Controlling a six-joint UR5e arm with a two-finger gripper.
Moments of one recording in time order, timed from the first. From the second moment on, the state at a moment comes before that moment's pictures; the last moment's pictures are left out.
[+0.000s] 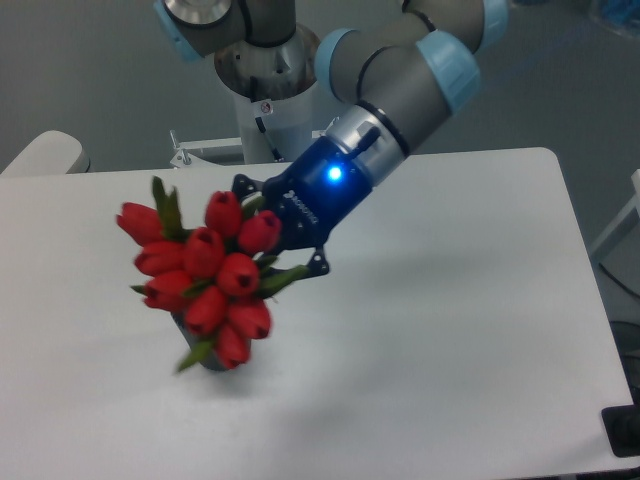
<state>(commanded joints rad) 2.54 -1.83 -1.68 -0.75 0.21 0.83</state>
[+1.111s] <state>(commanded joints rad) 2.51 -1.80 -1.77 -0.75 0.20 0.87</state>
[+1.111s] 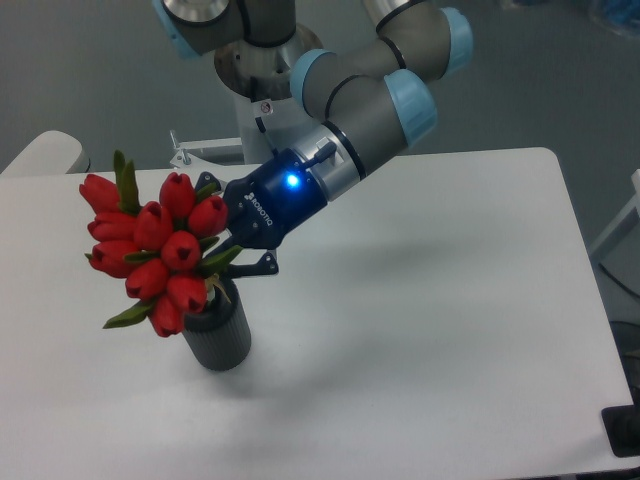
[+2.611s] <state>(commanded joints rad) 2.50 -1.82 -1.94 -0.75 0.21 1.21</state>
